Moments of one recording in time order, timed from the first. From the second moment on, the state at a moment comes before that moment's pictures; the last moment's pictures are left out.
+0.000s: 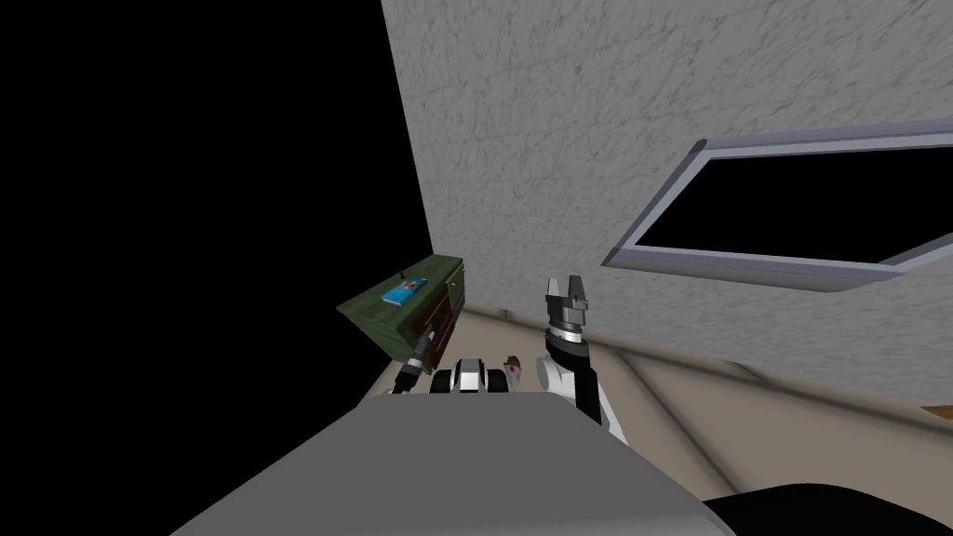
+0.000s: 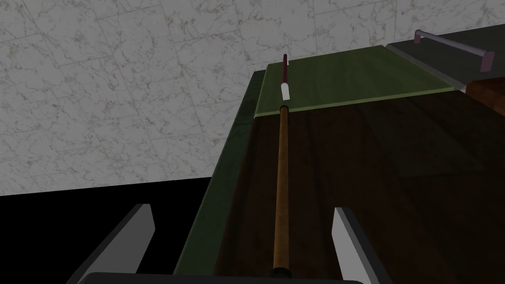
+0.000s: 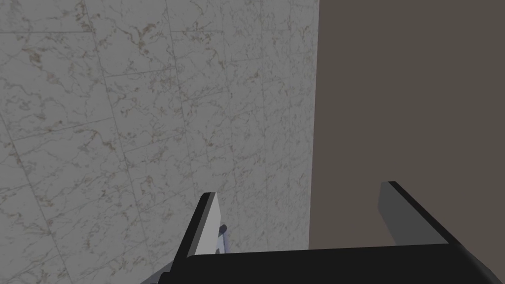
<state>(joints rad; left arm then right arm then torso) 0.05 0.13 -0.03 -0.66 -0.16 -1.06 0.07 0.49 -0.01 -0.02 -2.29 -0.02 -0.61 0.10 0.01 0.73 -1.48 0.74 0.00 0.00</state>
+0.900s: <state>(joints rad) -0.03 0.07 -0.04 -0.61 -0.16 -1.02 0.04 0.49 -0.01 -0.02 -2.29 -0.02 -0.61 0.10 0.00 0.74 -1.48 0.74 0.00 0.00</state>
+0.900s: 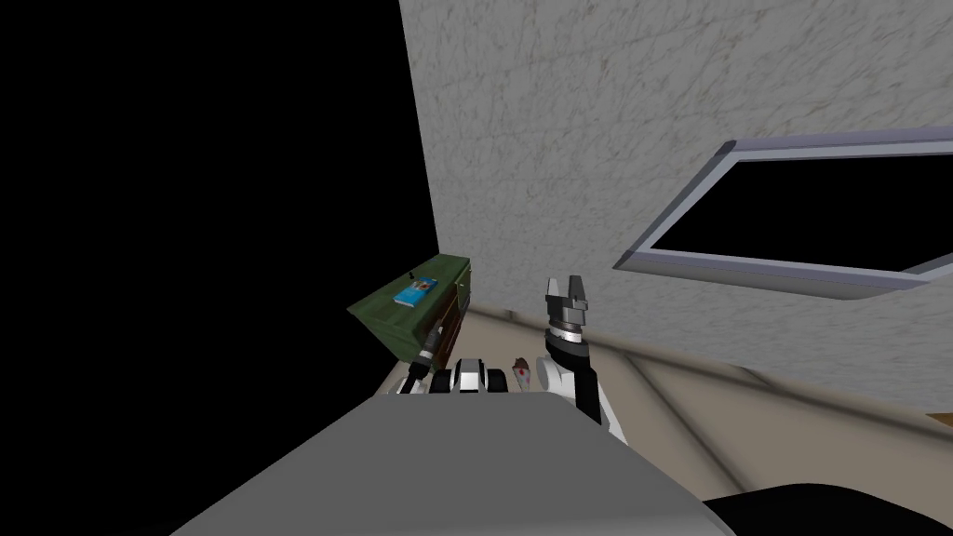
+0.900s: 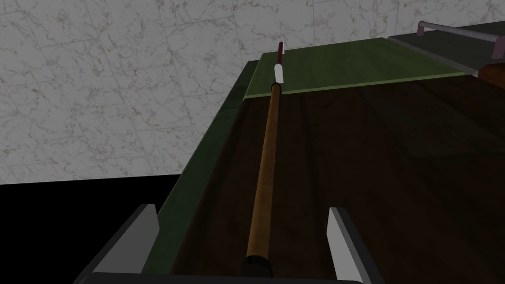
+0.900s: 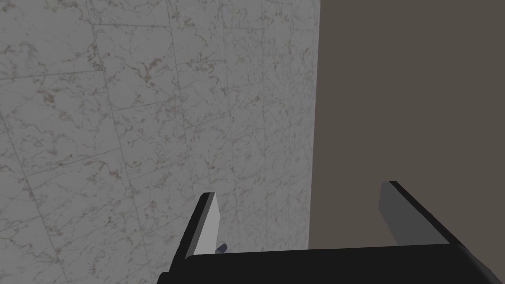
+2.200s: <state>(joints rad) -0.05 0.07 -0.14 -0.61 -0.05 -1.00 -0.01 0.49 -0.01 -0.02 -2.29 -0.02 -0.61 0.10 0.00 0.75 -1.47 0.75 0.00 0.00</state>
